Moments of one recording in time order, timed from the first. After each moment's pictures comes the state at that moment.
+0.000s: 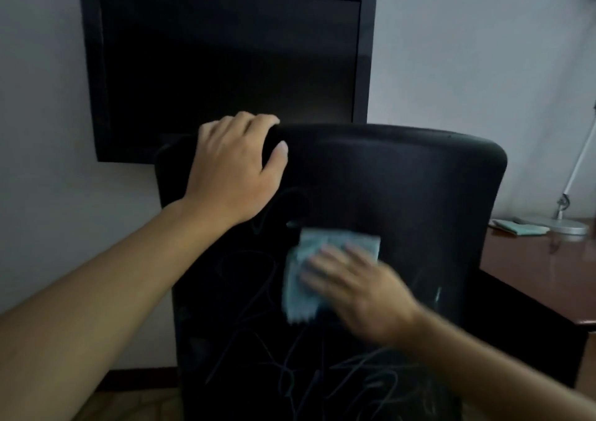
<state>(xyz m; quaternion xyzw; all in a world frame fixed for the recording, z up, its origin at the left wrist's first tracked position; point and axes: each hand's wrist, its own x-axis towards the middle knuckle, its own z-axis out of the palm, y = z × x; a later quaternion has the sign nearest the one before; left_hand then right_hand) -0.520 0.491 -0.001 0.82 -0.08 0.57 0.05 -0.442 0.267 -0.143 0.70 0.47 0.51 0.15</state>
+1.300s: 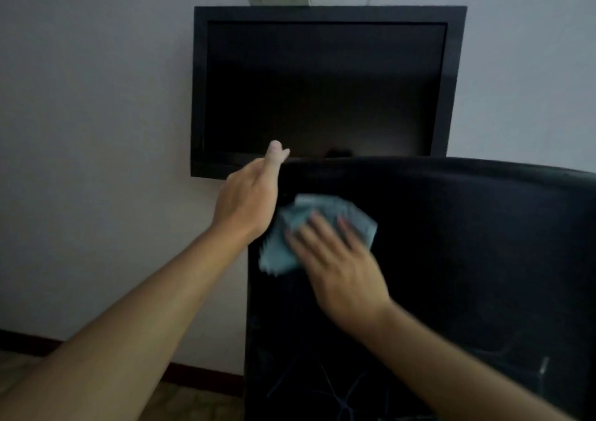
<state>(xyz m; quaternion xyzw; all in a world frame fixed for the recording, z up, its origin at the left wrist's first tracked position) -0.536 0.575 -0.003 0.80 0.01 0.46 0.38 -0.458 0.416 -0.097 0.70 0.42 0.57 0.10</state>
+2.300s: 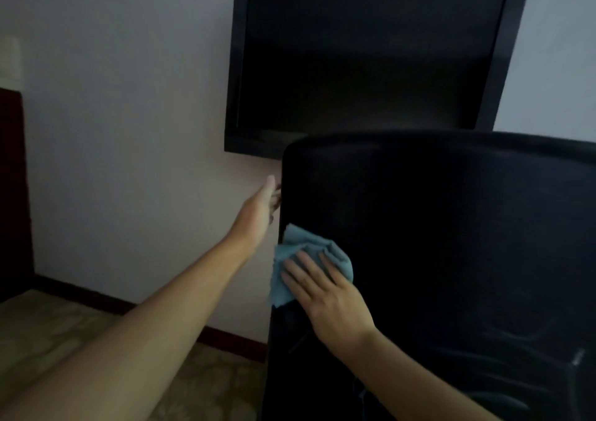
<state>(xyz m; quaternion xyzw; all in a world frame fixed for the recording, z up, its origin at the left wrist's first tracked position) -0.524 0.610 -0.079 0.66 0.03 0.33 0.67 -0.470 0.453 -0.175 0.76 0.49 0.38 0.21</state>
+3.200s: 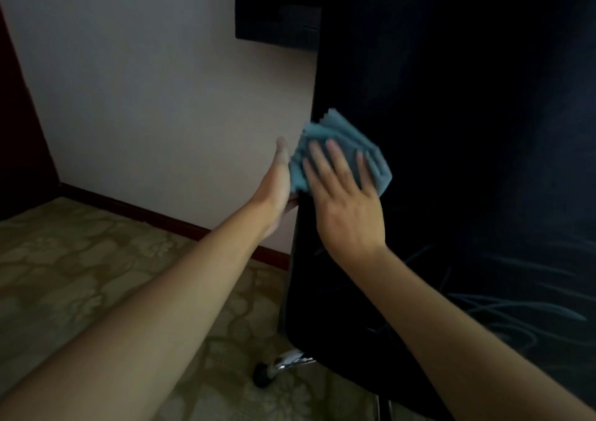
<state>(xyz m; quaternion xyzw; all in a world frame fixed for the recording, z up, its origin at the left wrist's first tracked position) -0.492 0.631 -0.212 0.57 0.07 0.18 0.80 -0.458 0.494 -0.225 0.75 0.43 0.50 0.02</state>
